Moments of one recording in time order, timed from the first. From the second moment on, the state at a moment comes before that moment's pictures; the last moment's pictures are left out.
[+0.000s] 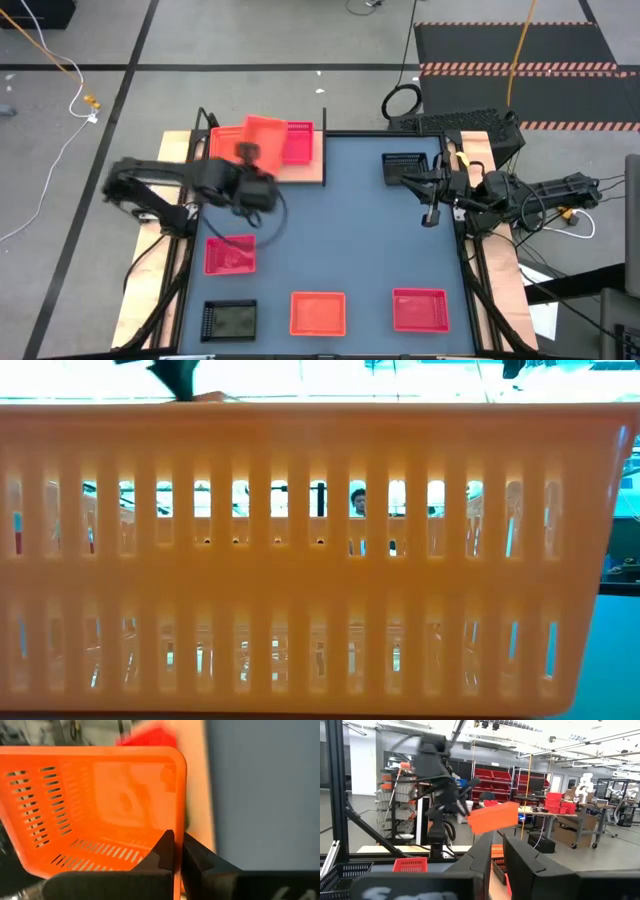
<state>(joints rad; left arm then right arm) -0.09 1.46 1.59 -1.56 -0.68 0.12 0.17 0.55 0.51 0.24 0.39 -0.16</state>
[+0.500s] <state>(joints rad) 0.33 0.96 0.93 -1.16 -0.52 0.61 0.17 0.55 0.51 0.24 0.39 -0.18</state>
